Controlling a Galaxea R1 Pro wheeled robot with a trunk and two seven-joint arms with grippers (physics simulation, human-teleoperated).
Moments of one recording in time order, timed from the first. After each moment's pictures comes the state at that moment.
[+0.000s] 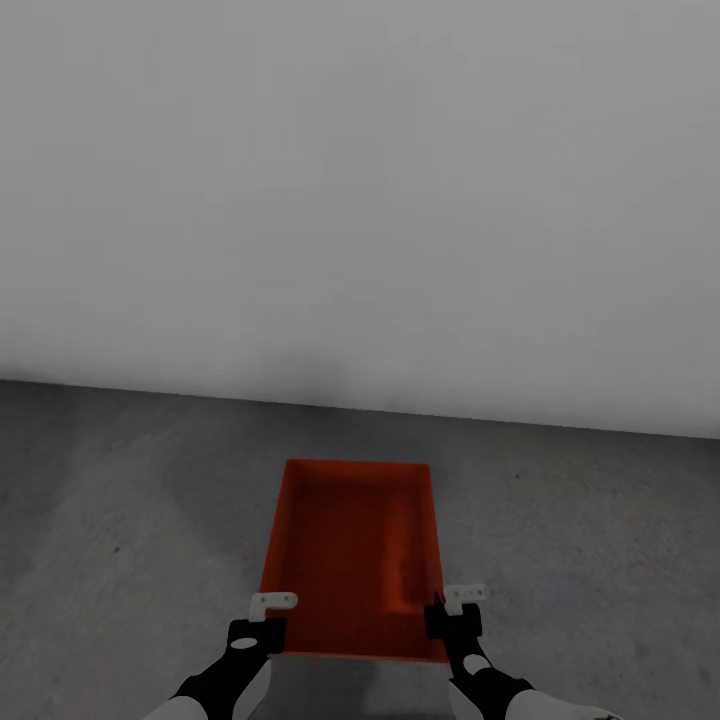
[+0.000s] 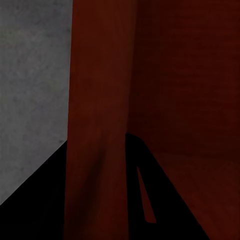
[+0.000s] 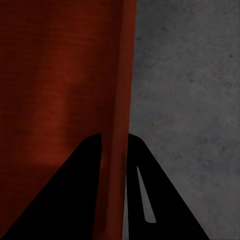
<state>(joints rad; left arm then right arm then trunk) -0.56 -0.12 -0.09 -0.24 0.06 0.00 0.27 -0.62 0.13 0.53 -0.02 -0.39 -0.44 -0.21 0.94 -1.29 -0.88</state>
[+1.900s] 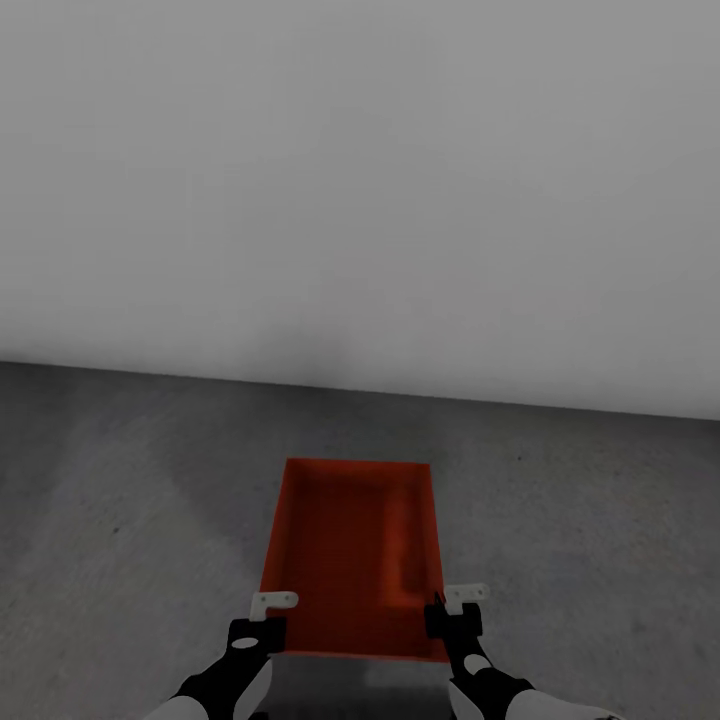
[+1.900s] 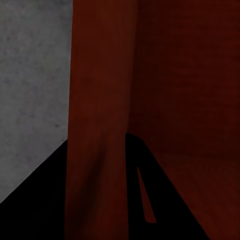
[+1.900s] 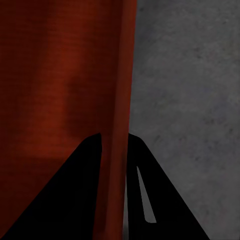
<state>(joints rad) -0.56 -0.12 -0.10 -0.24 0.07 0.00 0.28 -0.62 0.12 0.52 -0.02 -0.38 -0.45 -0.21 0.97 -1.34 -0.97</state>
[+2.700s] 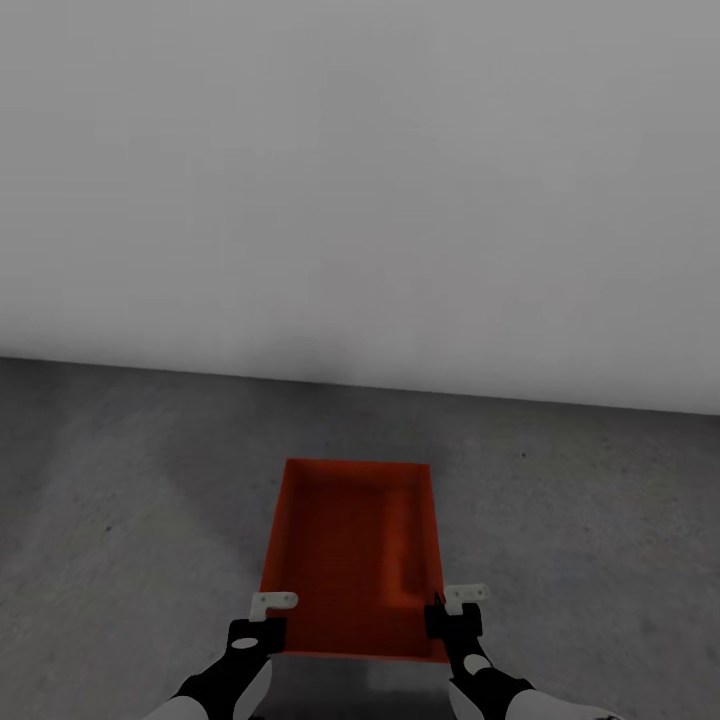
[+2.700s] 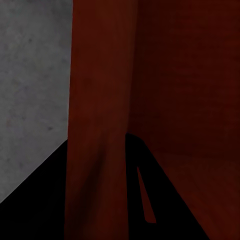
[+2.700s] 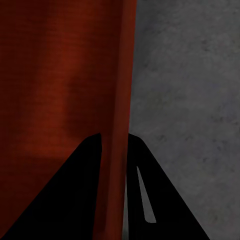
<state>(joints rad) -0.56 -0.12 -0.10 -0.24 0.07 0.00 0.28 -0.62 0.12 0.52 -0.02 -0.38 -0.44 -0.21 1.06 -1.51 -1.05</state>
